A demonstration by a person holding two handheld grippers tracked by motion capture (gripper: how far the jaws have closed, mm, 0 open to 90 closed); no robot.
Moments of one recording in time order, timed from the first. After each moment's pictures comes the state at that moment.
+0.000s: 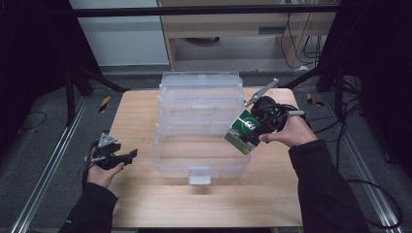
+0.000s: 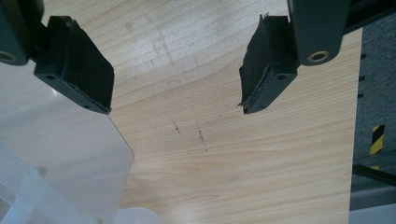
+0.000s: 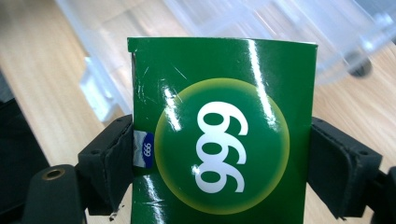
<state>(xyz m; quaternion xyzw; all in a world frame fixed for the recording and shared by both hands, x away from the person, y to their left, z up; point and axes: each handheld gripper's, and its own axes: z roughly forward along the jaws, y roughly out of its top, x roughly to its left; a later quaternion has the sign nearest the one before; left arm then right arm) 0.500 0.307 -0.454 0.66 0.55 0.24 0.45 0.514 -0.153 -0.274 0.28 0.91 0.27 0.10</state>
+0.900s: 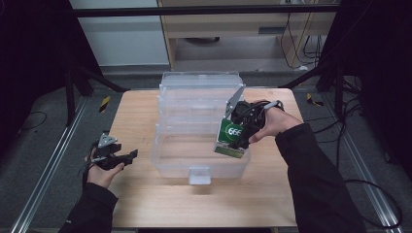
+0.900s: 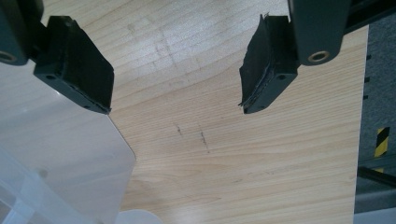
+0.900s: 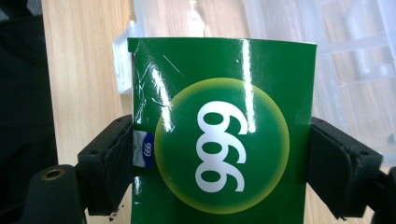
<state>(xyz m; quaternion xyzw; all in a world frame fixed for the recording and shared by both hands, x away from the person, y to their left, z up) 0.500 0.308 -0.455 0.66 0.55 0.24 0.45 0.533 -0.111 -0.289 0.08 0.97 0.21 0.06</state>
